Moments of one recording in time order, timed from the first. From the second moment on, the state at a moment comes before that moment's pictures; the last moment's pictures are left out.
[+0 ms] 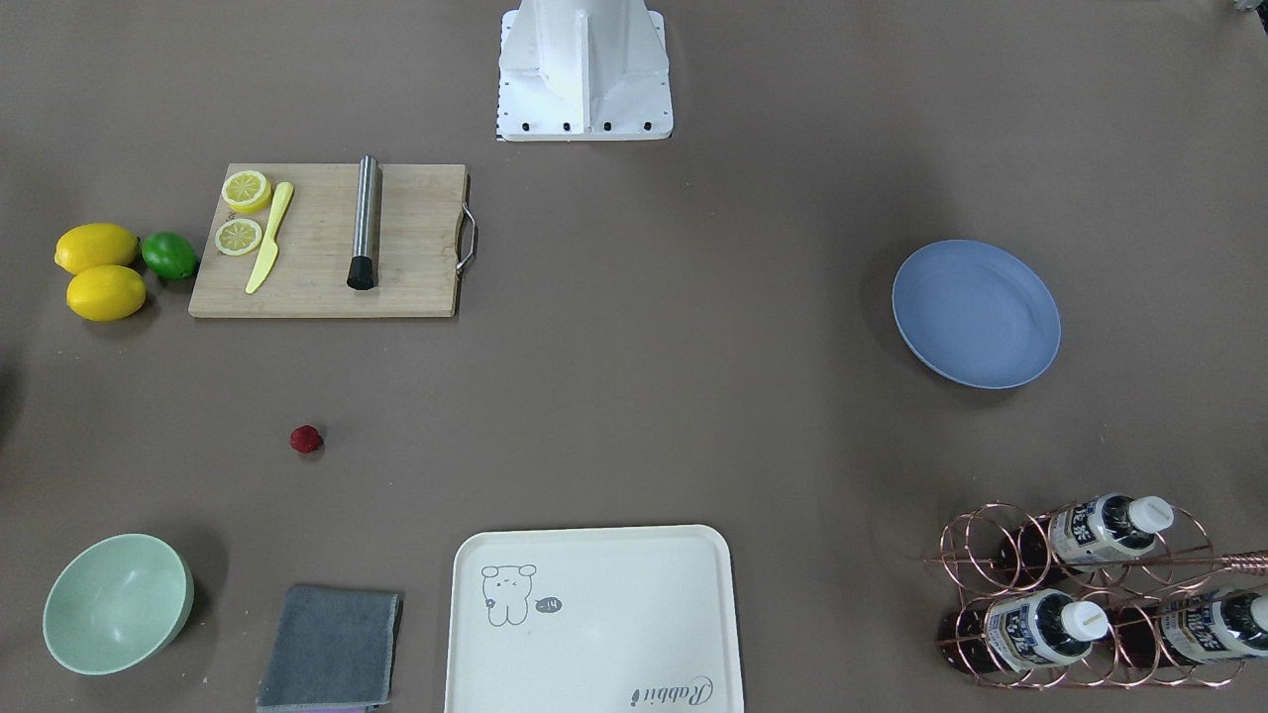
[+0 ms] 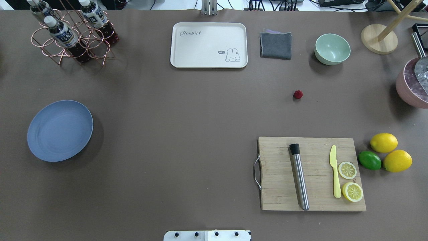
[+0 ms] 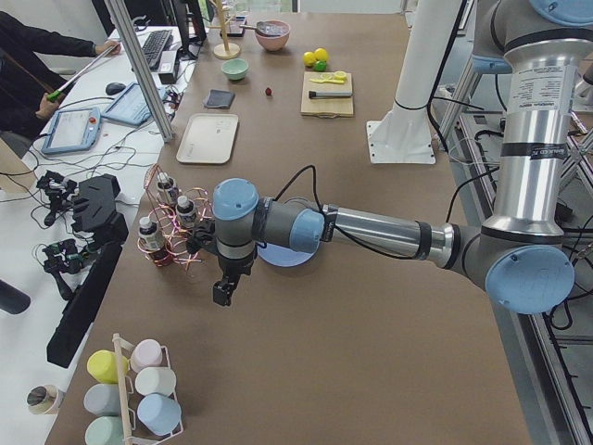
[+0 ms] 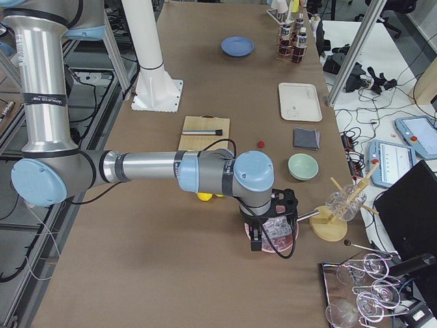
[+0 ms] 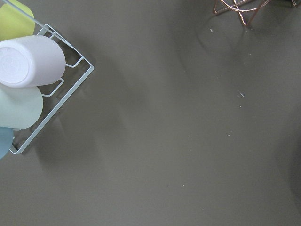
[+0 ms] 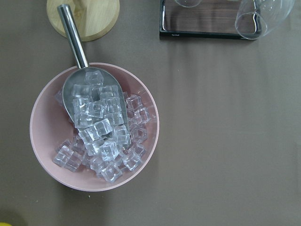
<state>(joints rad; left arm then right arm) -1.53 -1.61 -1.71 -1.63 -2.25 0.21 1.76 -1.53 1.65 -1.67 2.31 -0.15</state>
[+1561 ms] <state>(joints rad) -1.26 -1.62 -1.56 -2.34 -2.28 -0.45 1.46 -1.50 1.77 -1.45 2.41 0.18</state>
